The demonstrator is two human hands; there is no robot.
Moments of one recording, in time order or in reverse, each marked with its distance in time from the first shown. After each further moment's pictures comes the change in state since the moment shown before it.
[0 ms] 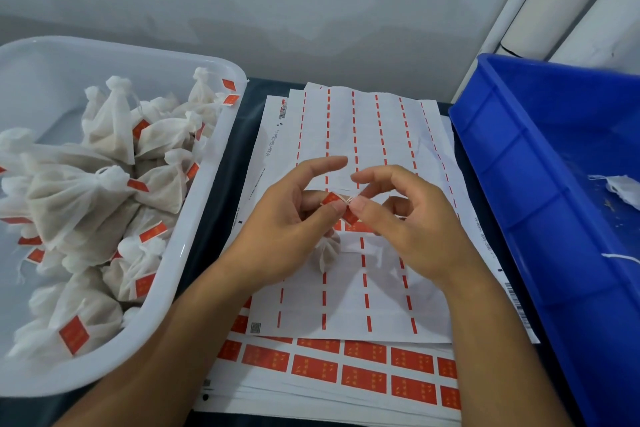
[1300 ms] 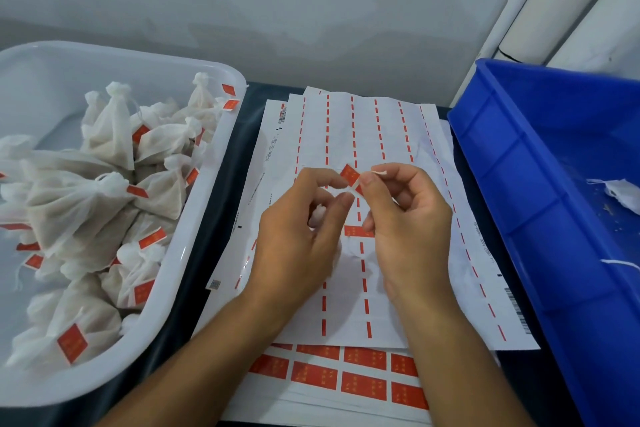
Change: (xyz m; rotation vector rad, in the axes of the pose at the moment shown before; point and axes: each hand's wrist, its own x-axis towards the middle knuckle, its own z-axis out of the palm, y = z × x) left_hand -0.006 -0.001 0.031 0.265 0.423 0.218; right_hand 0.001 -0.014 0.042 0.344 0.539 0.105
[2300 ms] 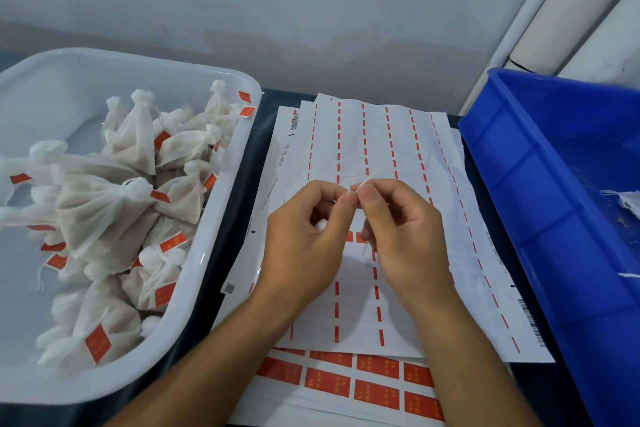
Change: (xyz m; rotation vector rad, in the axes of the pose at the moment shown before) left_hand 0.006 -0.002 -0.004 -0.146 0.003 -0.173; right_hand 0.001 0.003 0.002 -0.100 -0.259 -0.069
